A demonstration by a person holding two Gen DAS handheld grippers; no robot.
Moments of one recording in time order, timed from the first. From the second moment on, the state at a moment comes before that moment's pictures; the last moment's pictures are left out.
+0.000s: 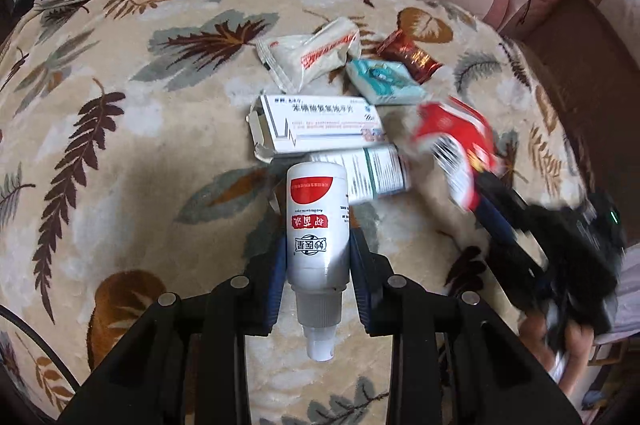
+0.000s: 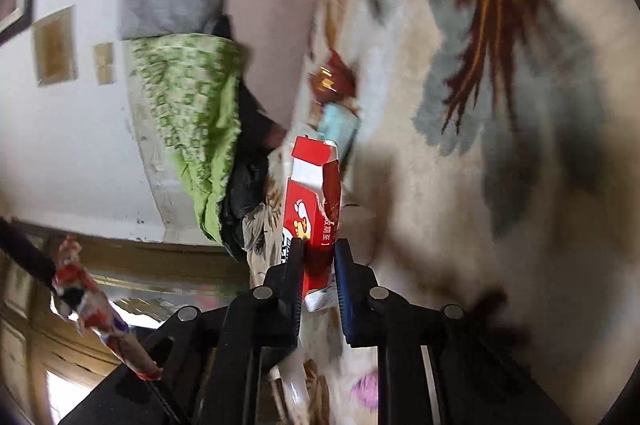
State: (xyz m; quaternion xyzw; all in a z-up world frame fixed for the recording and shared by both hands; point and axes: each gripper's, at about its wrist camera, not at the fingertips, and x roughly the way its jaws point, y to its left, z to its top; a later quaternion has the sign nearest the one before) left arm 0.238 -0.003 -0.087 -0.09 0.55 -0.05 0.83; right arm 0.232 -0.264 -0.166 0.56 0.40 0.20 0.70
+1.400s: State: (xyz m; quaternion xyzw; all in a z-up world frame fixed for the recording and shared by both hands) left arm -0.043 -0.186 0.031 -0.07 0.46 -0.36 0.81; right arm -0.151 -0.398 0.014 0.34 0.23 -0.02 0.91
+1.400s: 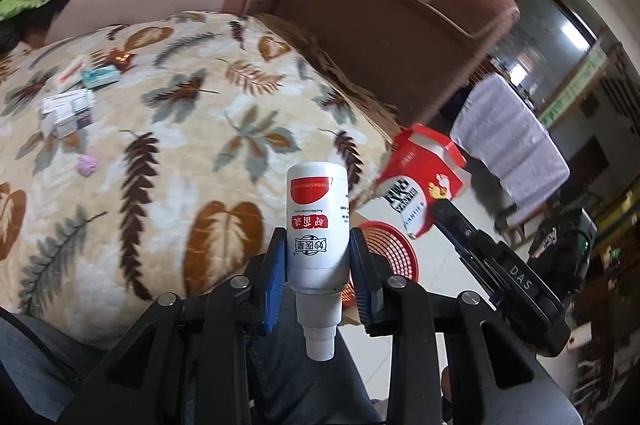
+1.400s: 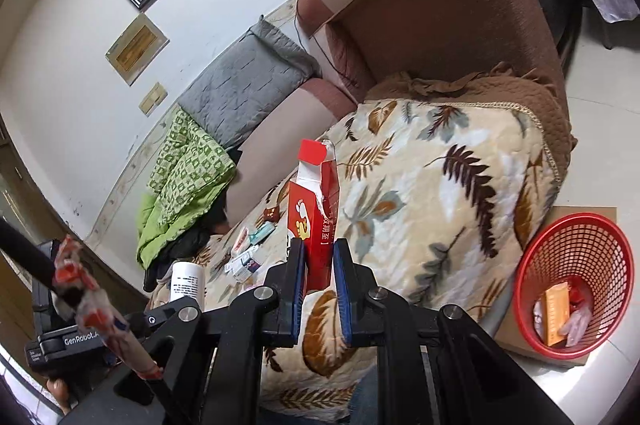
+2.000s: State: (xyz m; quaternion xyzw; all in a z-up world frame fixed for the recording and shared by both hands) left arm -0.045 -0.244 0.023 -0.04 0.47 -0.42 0.78; right arm -0.176 -0.431 0.012 0.32 0.24 -0.11 0.91
